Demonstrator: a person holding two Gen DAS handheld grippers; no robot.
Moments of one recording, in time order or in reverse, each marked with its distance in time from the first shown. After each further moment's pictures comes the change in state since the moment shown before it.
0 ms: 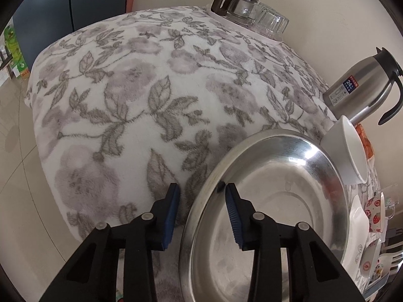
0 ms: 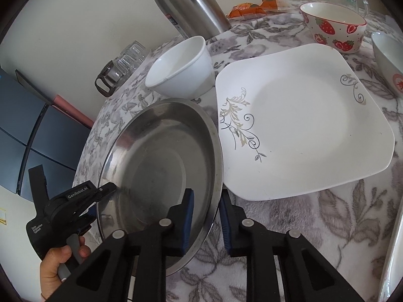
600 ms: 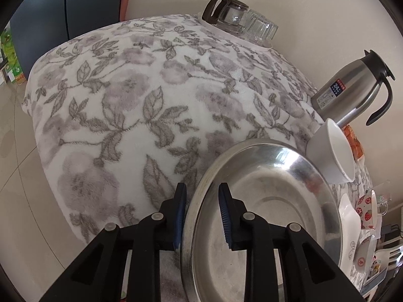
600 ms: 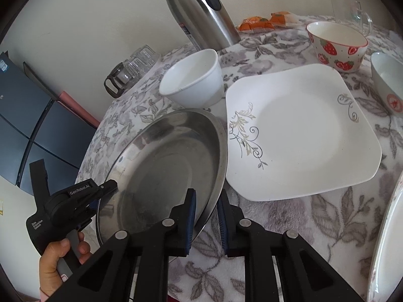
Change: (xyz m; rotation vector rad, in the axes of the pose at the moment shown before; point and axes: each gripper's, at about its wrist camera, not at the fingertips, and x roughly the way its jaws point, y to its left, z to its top) left arm -0.019 -0.001 -0.001 0.007 -0.030 -0.059; right arm -0.023 0.011 -0.001 -0.061 -0.043 0.007
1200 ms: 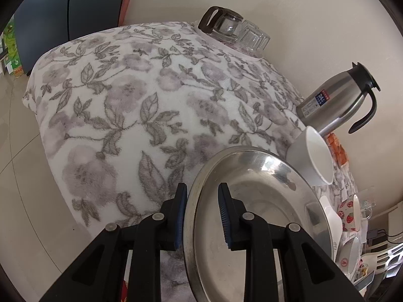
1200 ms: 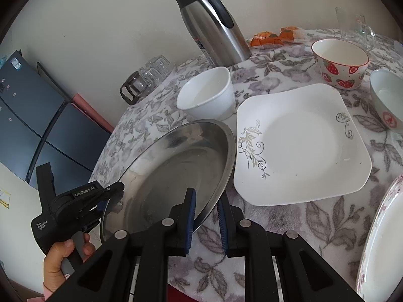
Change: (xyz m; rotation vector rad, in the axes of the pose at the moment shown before) left arm -0.031 -0.002 -0.007 -0.040 -0.033 -0.067; right arm -0.030 0.003 0.002 -0.028 -0.051 0.063
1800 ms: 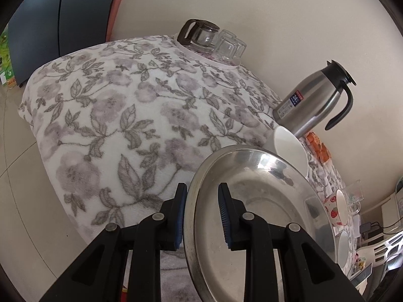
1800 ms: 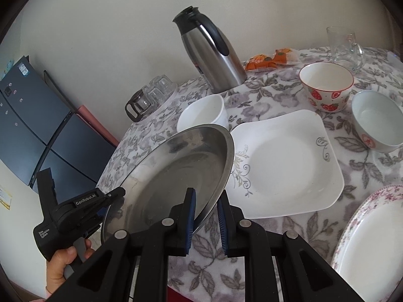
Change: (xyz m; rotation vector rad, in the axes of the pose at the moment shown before) left arm -0.025 -0.033 -0.012 0.056 -0.052 -0.052; right arm -0.041 -0.014 0.012 -0.008 -0.090 0.009
